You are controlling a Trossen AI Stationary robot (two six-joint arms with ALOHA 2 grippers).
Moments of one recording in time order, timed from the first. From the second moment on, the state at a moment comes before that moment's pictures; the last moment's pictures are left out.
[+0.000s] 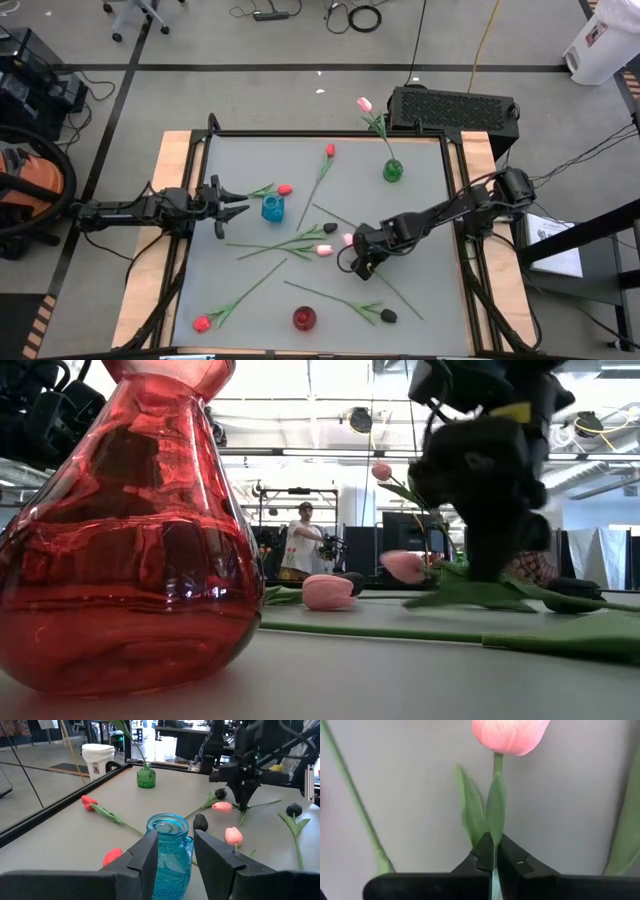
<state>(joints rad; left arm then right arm) 0.00 0.00 0.09 -0.25 -0.19 -0.10 0.24 1.67 0.93 -0.43 -0.08 1.01</state>
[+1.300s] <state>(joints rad) 0.00 0.00 0.09 -0.25 -0.19 -0.10 0.16 1.16 1.48 -1.00 0.96 0.53</state>
